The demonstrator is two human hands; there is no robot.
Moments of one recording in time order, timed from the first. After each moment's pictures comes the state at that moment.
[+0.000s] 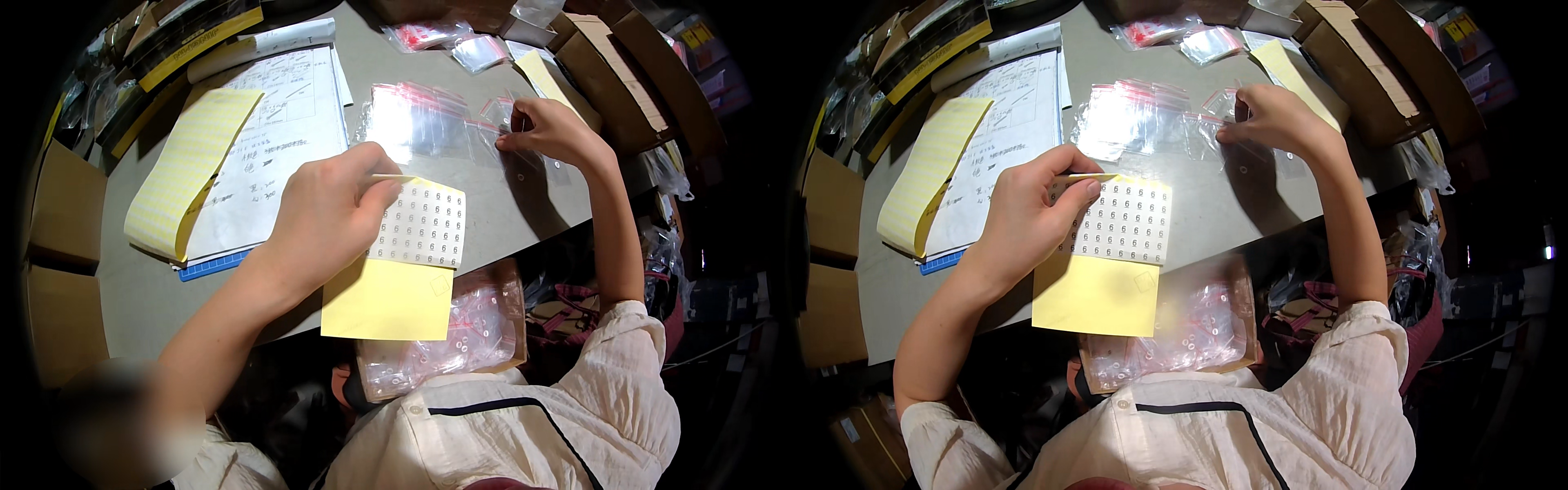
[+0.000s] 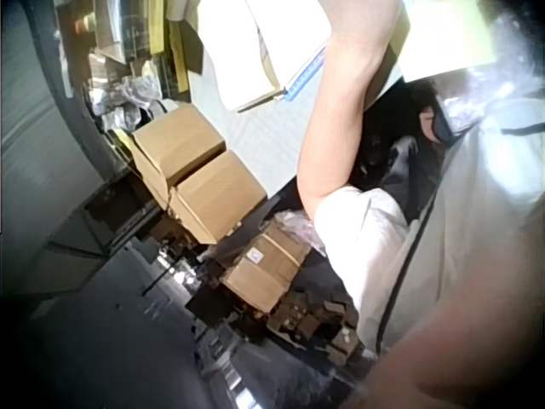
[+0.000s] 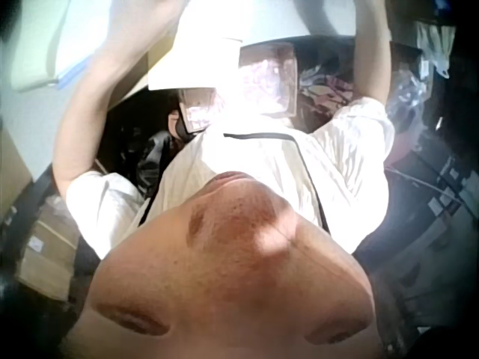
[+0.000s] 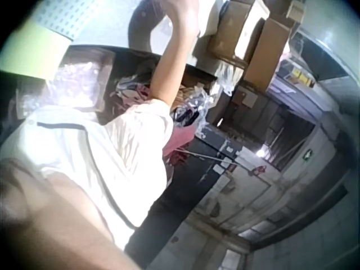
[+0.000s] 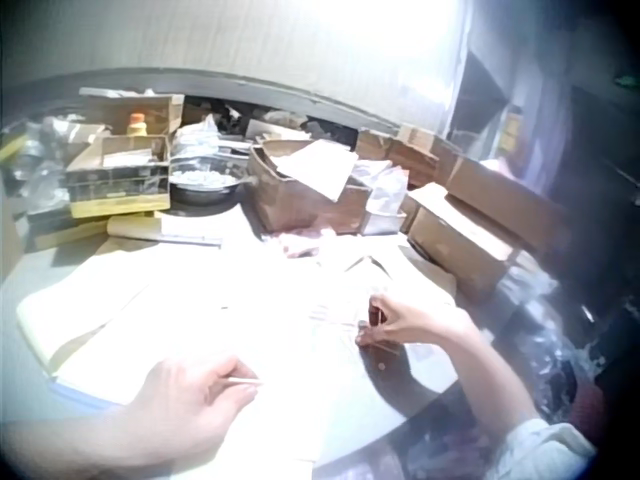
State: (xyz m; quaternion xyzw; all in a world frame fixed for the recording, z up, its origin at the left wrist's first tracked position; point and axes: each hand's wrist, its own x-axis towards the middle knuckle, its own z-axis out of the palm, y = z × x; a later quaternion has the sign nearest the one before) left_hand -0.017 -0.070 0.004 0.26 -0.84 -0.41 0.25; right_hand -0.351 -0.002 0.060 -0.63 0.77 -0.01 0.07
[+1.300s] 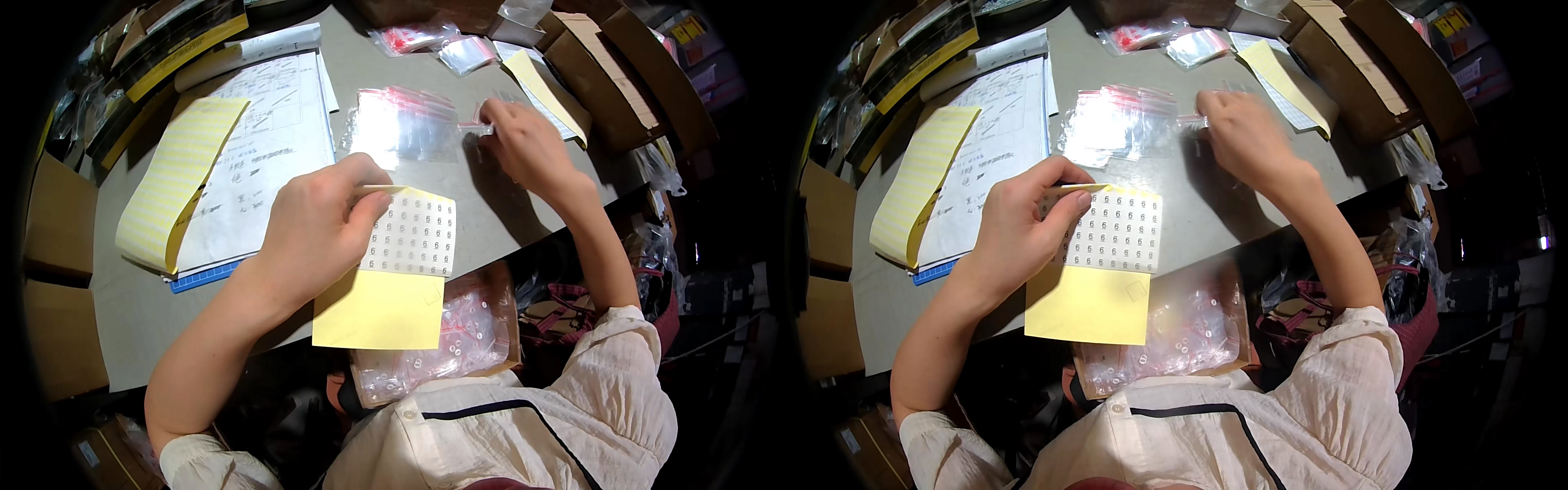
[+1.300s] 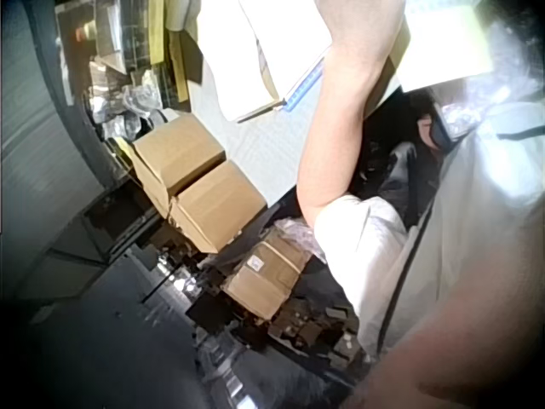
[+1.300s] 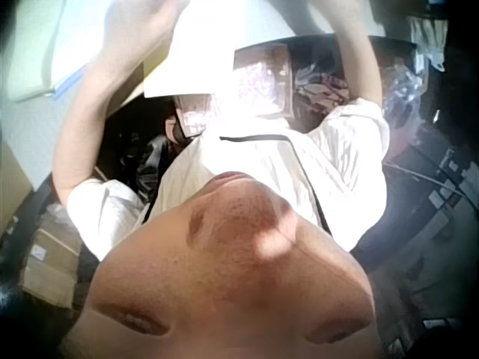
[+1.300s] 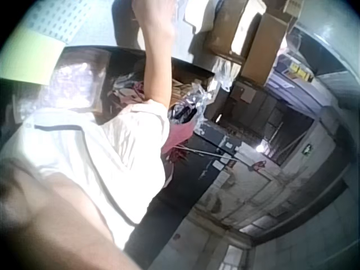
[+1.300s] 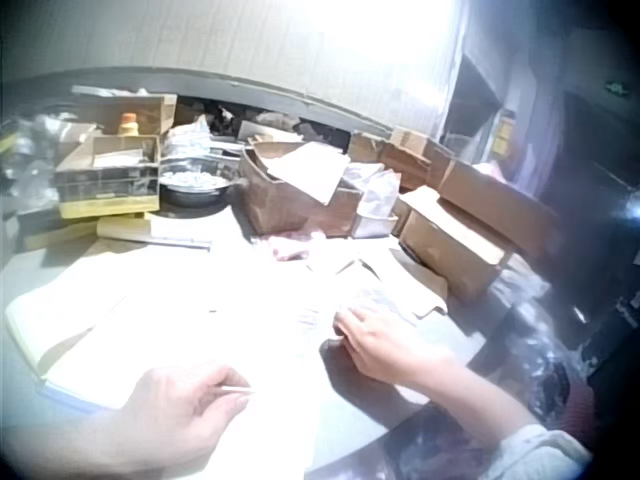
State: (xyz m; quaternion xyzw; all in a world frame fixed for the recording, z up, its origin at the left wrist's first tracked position) left_hand -0.017 -0.067 0.002 0.24 -0.85 -0.40 0.25; right_hand -0.334 0.015 0.027 -0.74 0.66 -0.05 -0.15
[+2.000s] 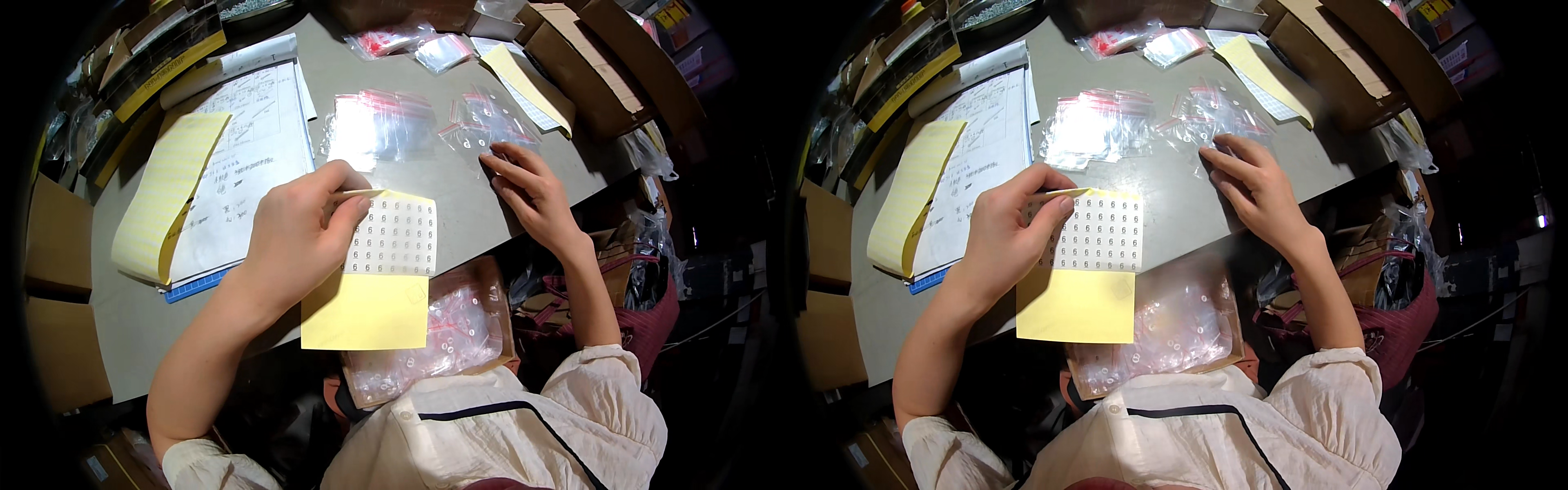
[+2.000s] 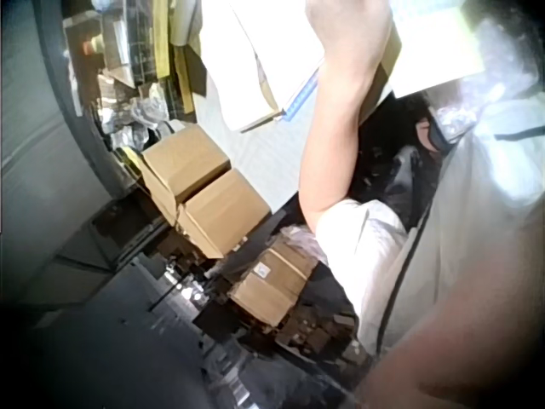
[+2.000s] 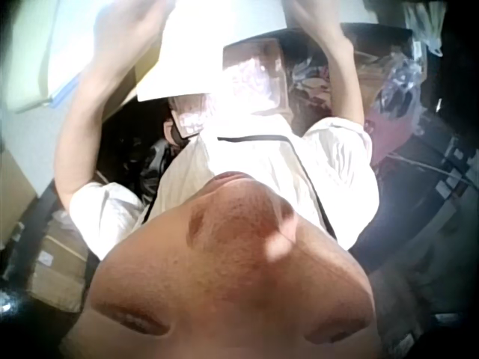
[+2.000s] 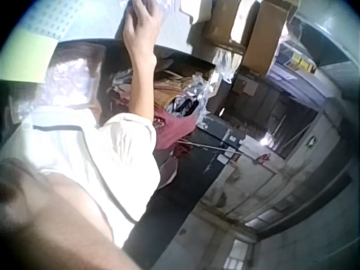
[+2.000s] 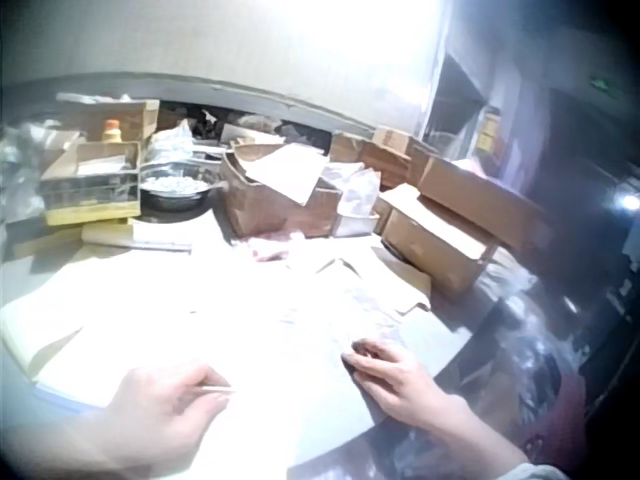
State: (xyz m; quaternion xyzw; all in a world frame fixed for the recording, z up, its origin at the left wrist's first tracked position) left_hand -0.017 -0.064 0.006 0.24 -0.85 -0.41 0.25; right_hand -0.324 0.104 -0.001 -0.68 0.69 -0.26 0.00
